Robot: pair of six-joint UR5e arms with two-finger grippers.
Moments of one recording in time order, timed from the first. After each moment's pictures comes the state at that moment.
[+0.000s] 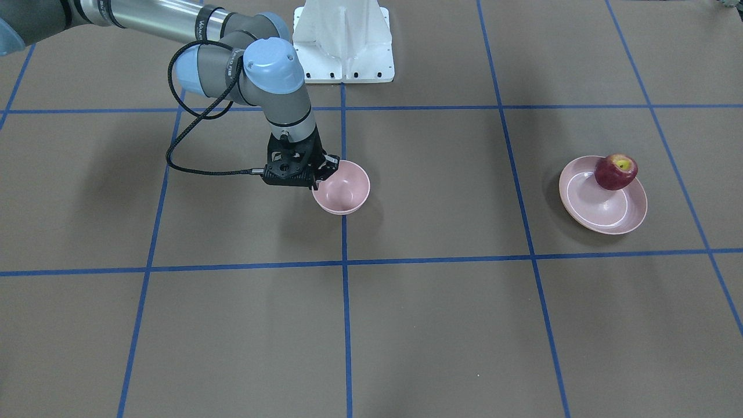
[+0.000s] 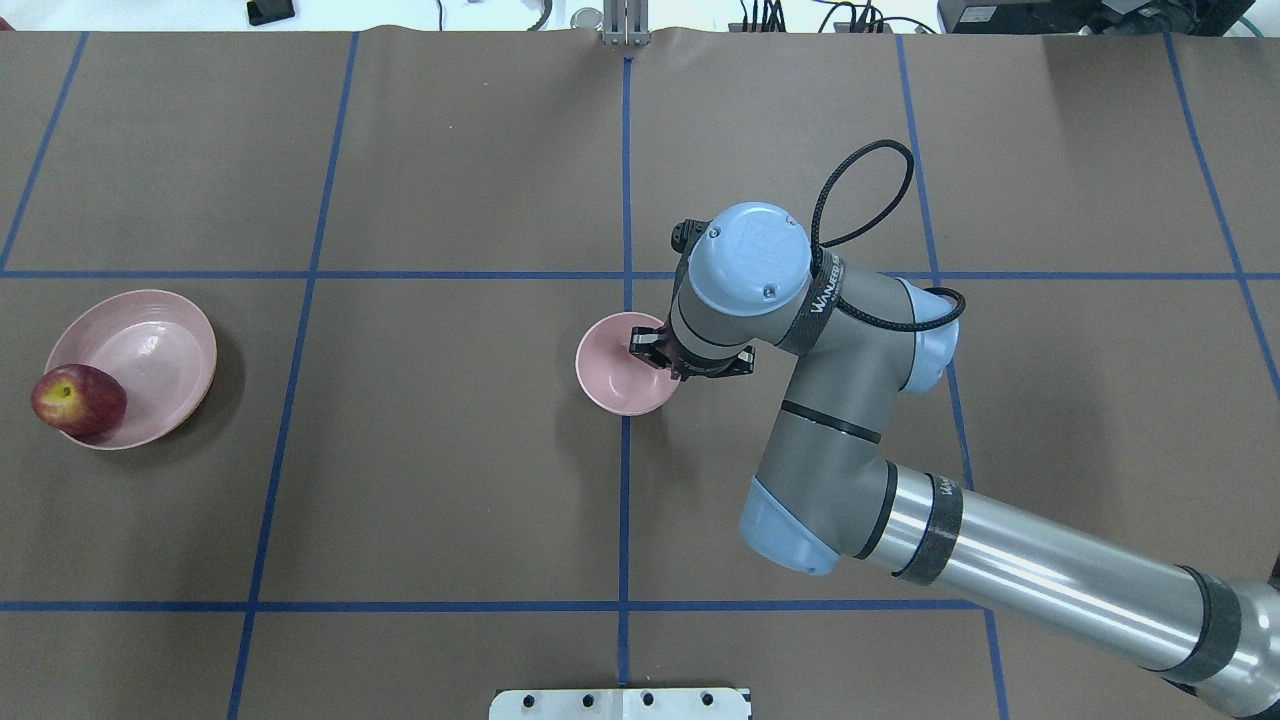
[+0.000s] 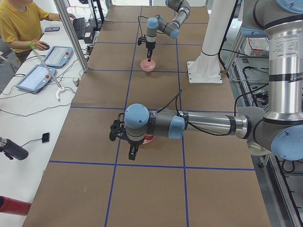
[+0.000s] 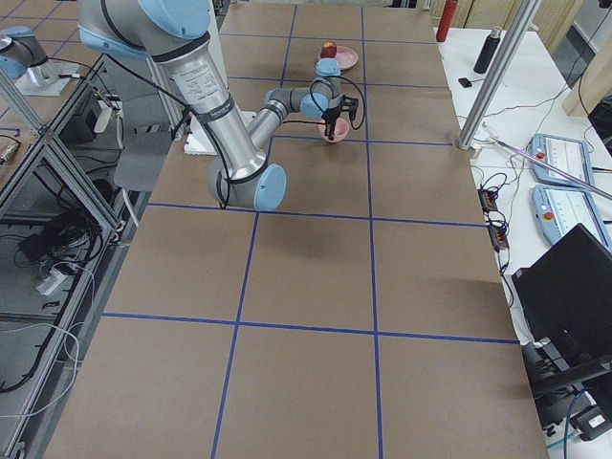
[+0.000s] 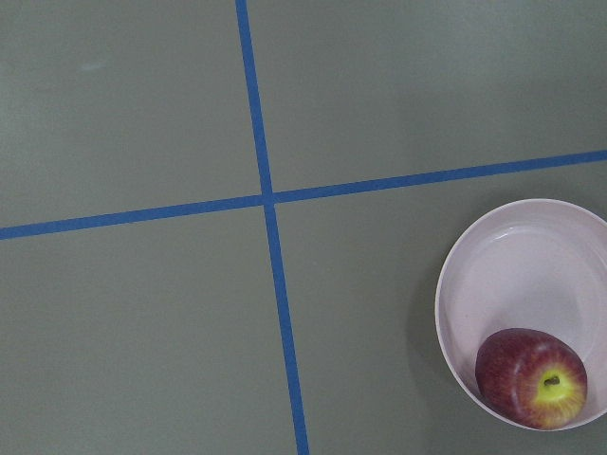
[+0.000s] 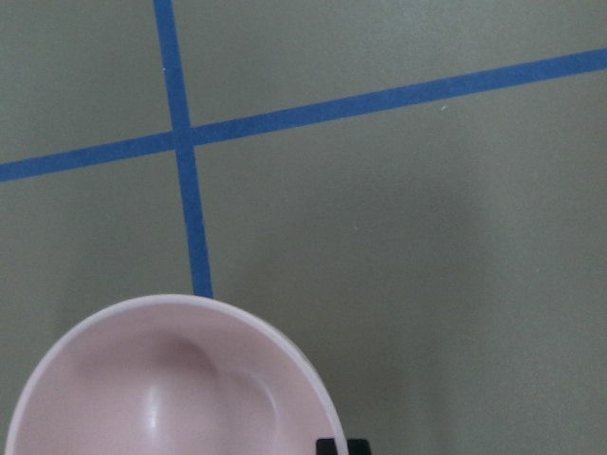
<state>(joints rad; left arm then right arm) -1.61 -1.47 -1.76 -1.63 -2.46 0.06 0.52 -0.89 1.60 -1.44 1.87 1.37</state>
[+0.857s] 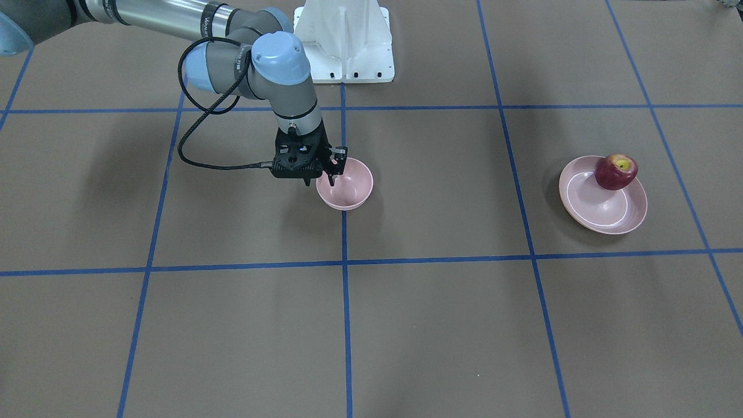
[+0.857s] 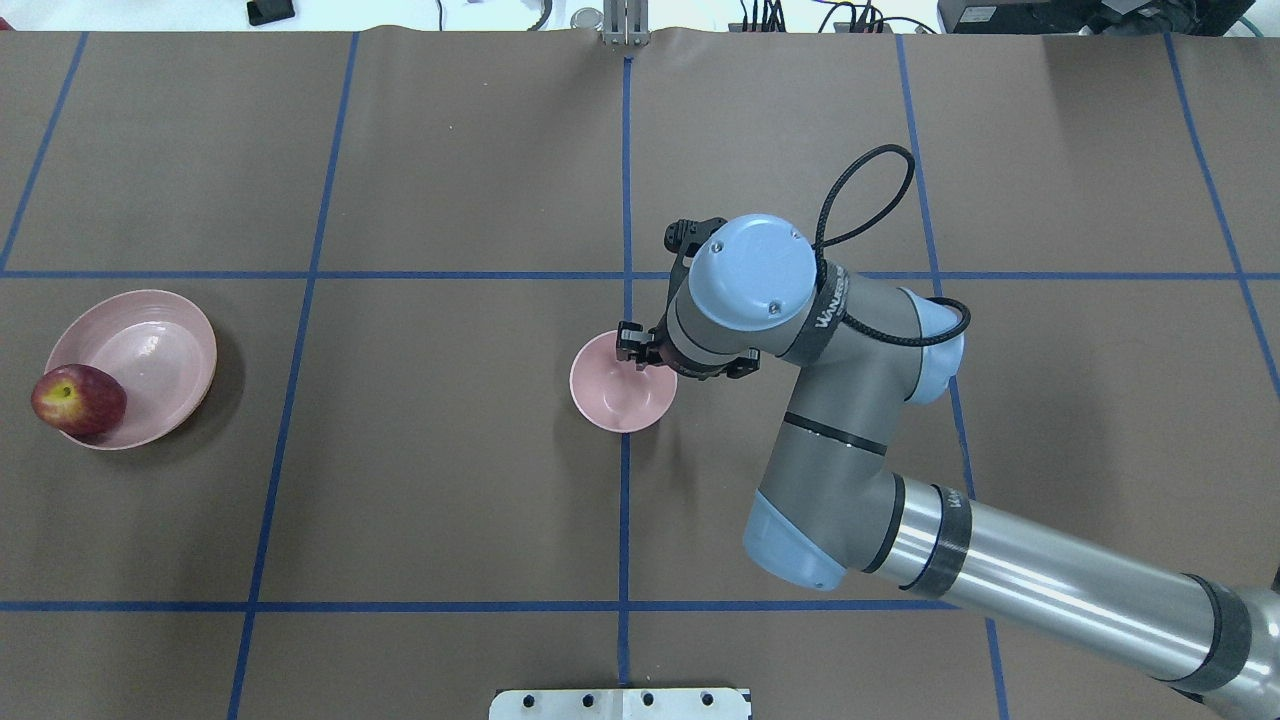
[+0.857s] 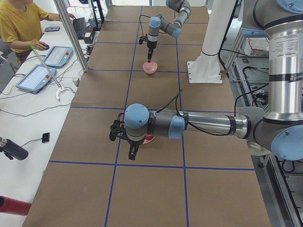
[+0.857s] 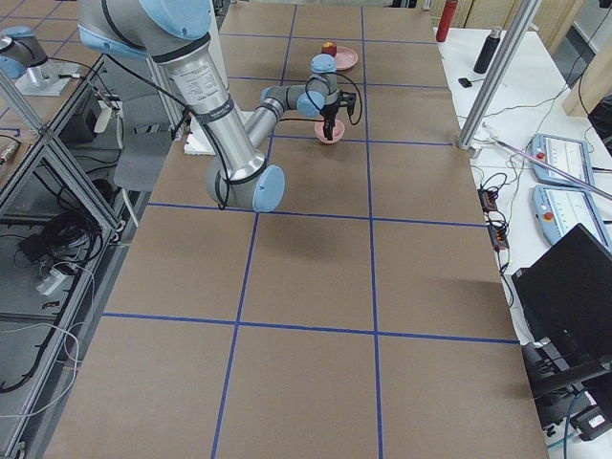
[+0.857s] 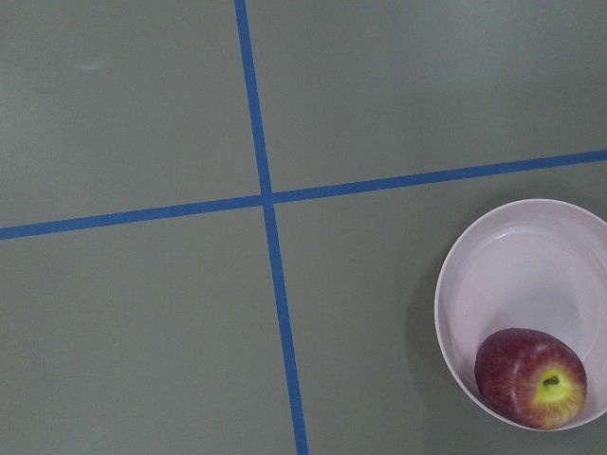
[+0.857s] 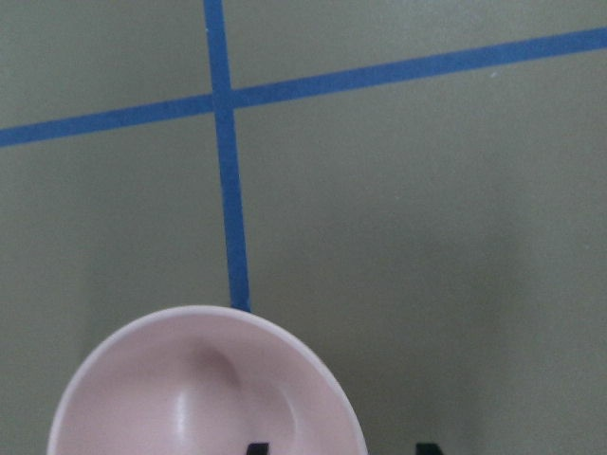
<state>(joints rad) -1.60 -1.47 -1.76 -1.63 -2.46 0.06 0.53 -0.90 1.66 -1.45 1.85 1.37</state>
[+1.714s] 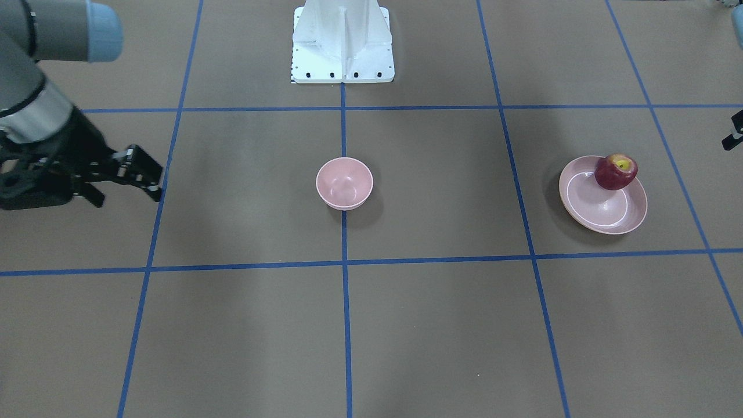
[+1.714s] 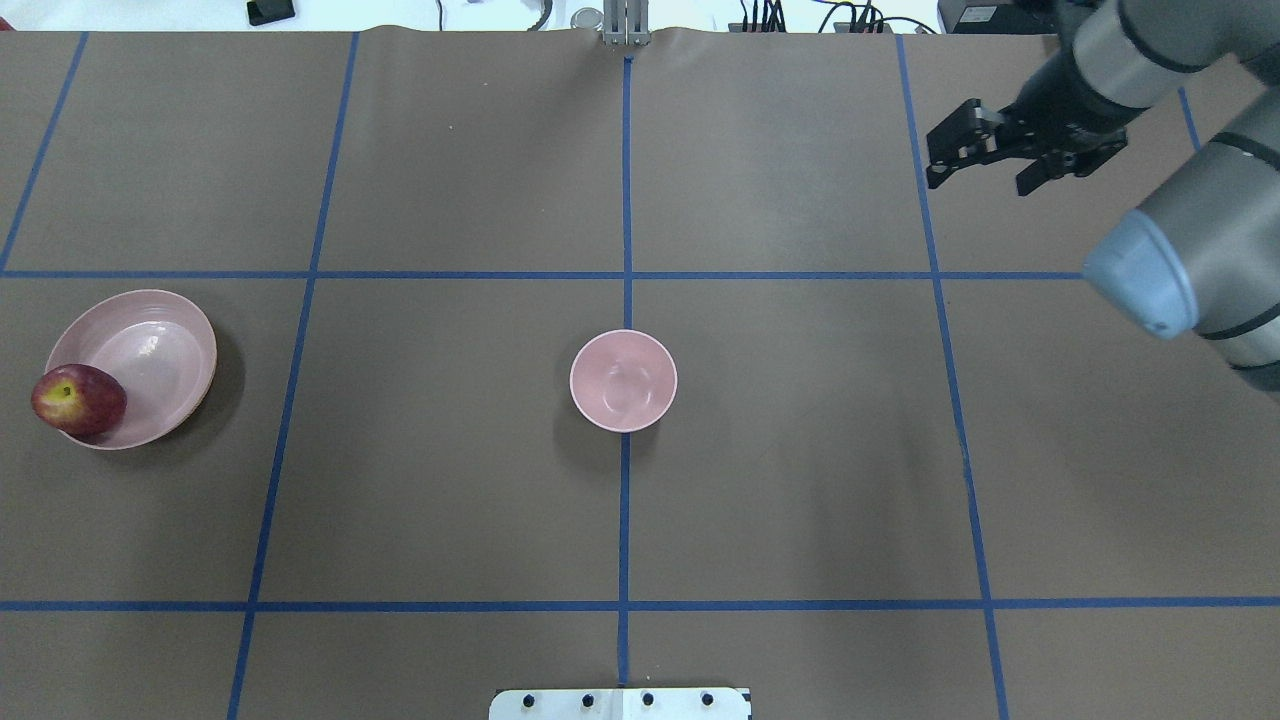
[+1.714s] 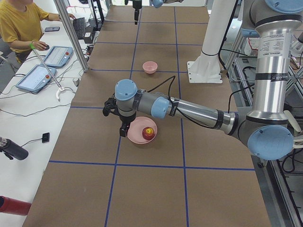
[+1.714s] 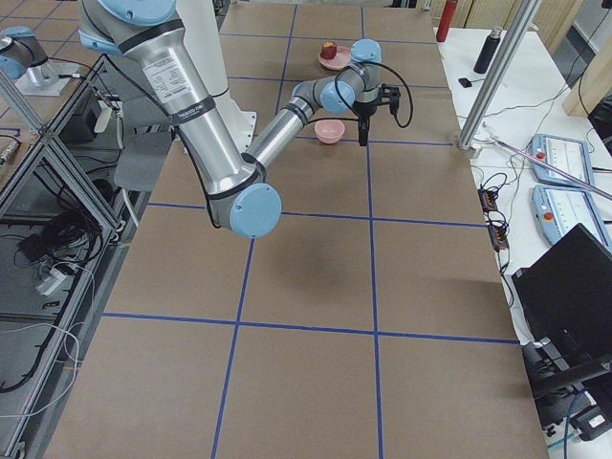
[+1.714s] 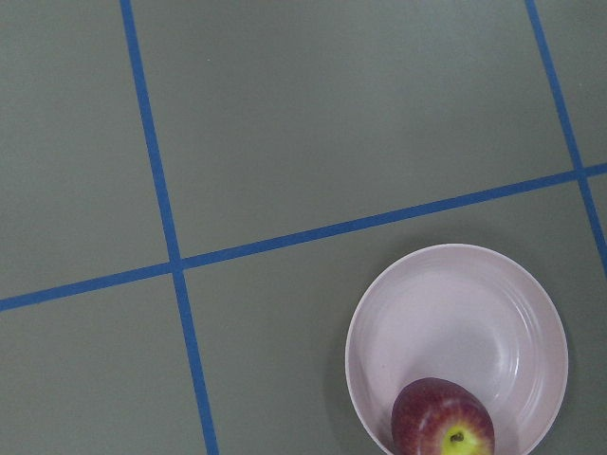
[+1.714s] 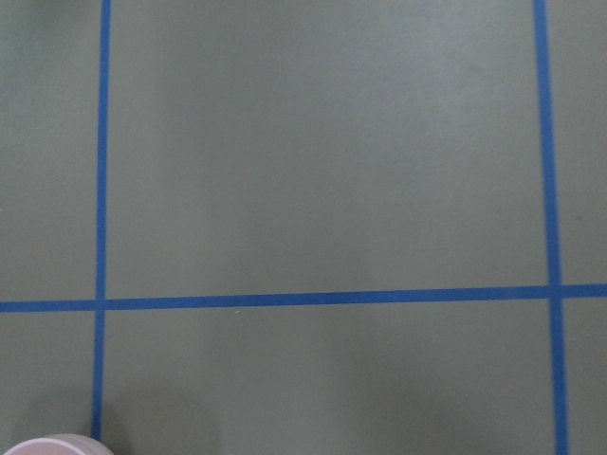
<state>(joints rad) -1.44 -1.58 -1.82 -1.63 -2.42 -0.09 1.10 -1.22 1.88 -1.61 2.27 0.72</state>
